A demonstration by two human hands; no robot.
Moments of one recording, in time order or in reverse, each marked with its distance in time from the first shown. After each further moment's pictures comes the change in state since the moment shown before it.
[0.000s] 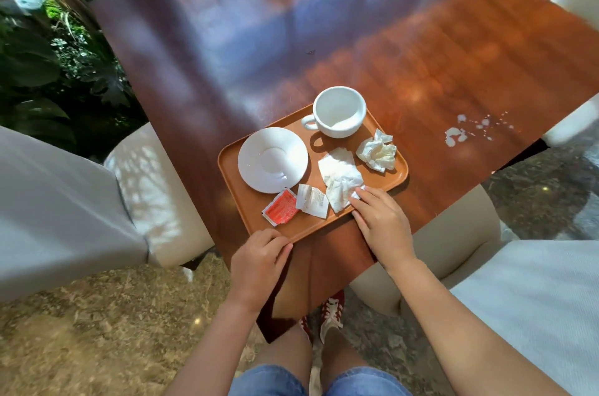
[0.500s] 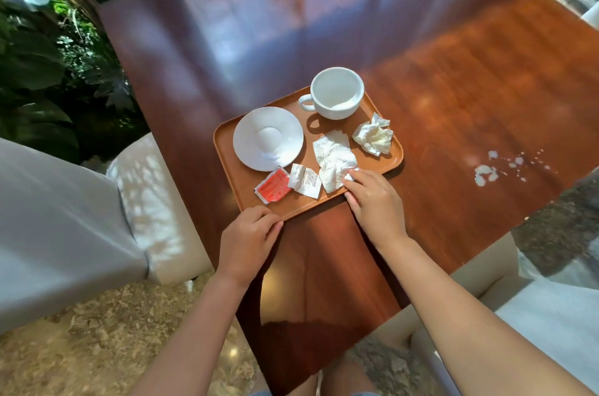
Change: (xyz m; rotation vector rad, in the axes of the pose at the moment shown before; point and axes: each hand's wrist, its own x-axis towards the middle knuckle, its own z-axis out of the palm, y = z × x) left_hand 0.091 -0.049 -0.010 0.034 0.074 0.008; right_hand 0.105 -0.007 0.023 -0.002 -0.044 -0.009
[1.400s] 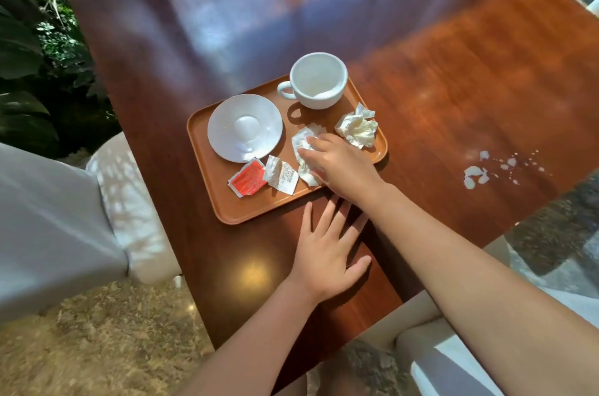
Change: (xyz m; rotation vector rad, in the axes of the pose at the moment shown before) left_hand 0.013 0.117 0.076 0.142 -0.367 0.194; right_hand 0.075 0.011 -0.006 -0.089 -0.348 -0.264
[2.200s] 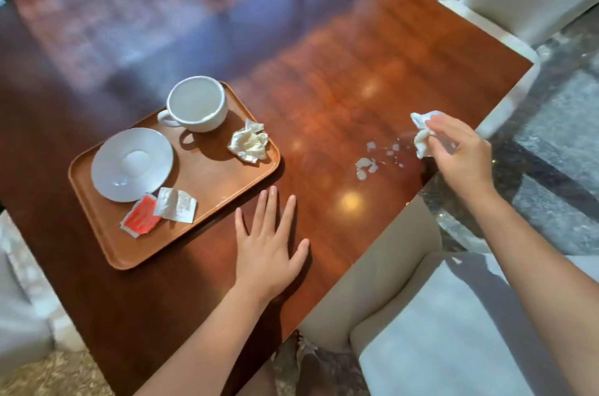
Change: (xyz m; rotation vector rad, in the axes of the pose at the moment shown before) left_hand 0.046 0.042 0.027 0.126 0.051 -0.095; right_hand -0.198 0.210 -0.068 0.324 0.653 0.693
